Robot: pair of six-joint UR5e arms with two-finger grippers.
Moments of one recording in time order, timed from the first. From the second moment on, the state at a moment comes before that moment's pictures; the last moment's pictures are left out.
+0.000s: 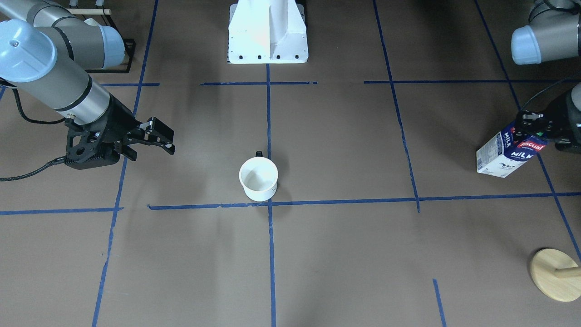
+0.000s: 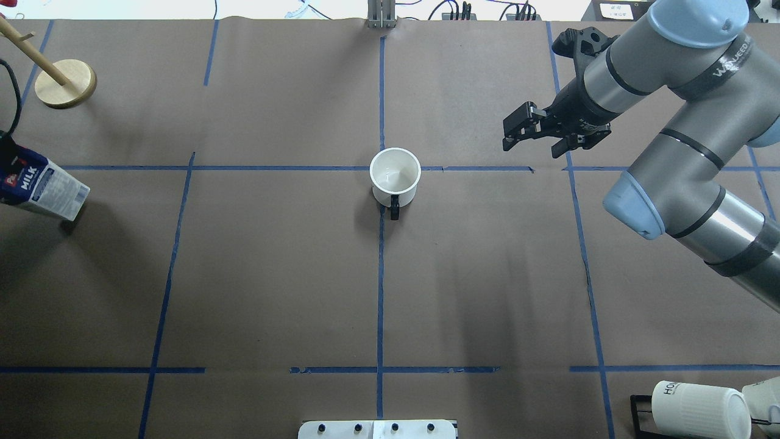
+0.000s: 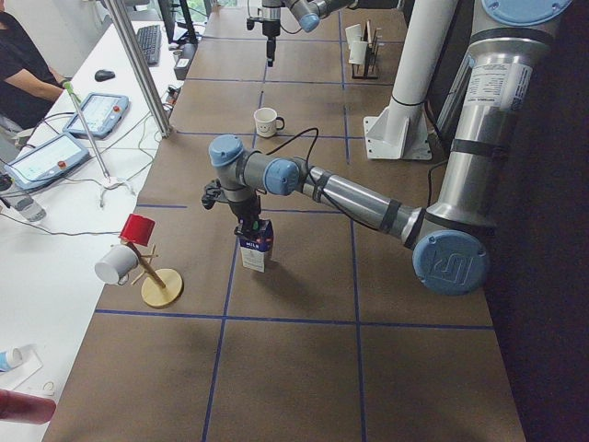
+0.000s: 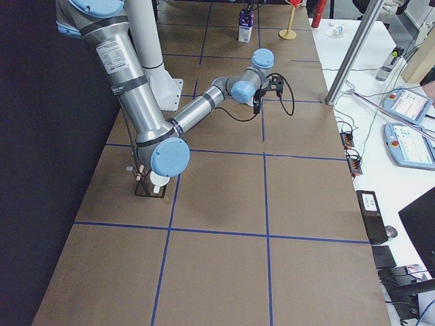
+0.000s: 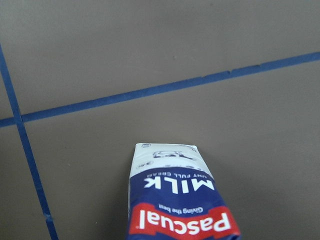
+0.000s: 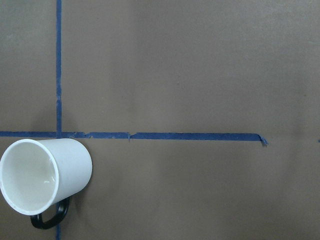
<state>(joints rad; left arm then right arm) -1.24 -1.78 -1.78 -1.37 -2.30 -0.20 0.91 -1.13 1.76 -1.35 2.28 1.02</state>
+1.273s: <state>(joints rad) -0.81 -2.47 -1.46 -1.41 -2.24 -0.92 0.91 -1.17 1.79 -1.35 2.25 1.02</state>
